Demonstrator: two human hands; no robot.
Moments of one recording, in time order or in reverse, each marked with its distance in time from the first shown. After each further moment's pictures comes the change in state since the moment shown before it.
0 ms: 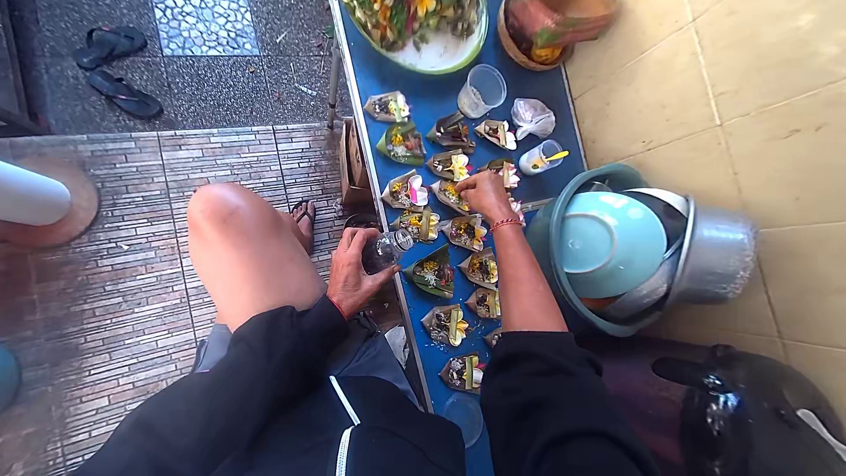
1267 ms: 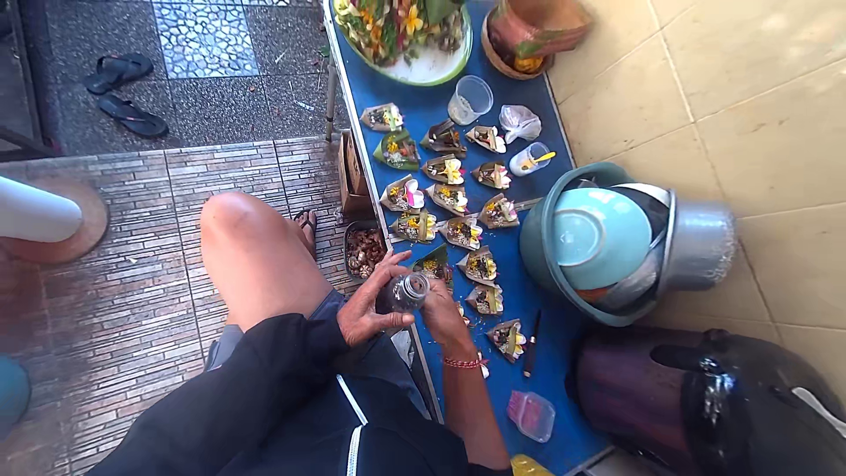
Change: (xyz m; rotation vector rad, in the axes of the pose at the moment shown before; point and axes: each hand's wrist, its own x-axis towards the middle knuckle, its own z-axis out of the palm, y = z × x) left_hand -0.034 0.013 -0.006 -0.583 -0.467 0.130; right_hand -0.223 -0.100 0.086 1.375 -0.084 -0.100
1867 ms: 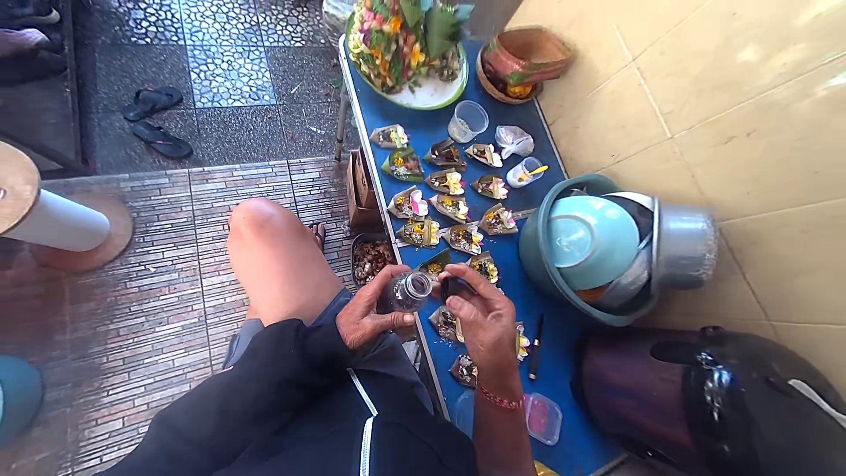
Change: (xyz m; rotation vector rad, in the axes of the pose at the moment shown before) left_hand -0.018 0.041 -0.002 0.002 -0.023 0.064; right_hand -0.056 -0.053 0.004 -0.020 0.056 -0.442
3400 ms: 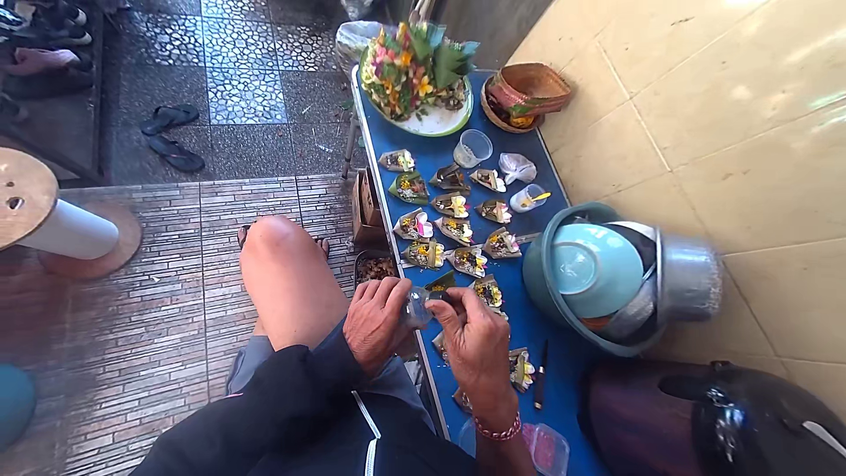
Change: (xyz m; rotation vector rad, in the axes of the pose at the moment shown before) left_hand 0.014 0.019 0.009 1.033 0.317 0.203; right_hand 0.019 -0.021 0.038 -1.100 0.118 -0.194
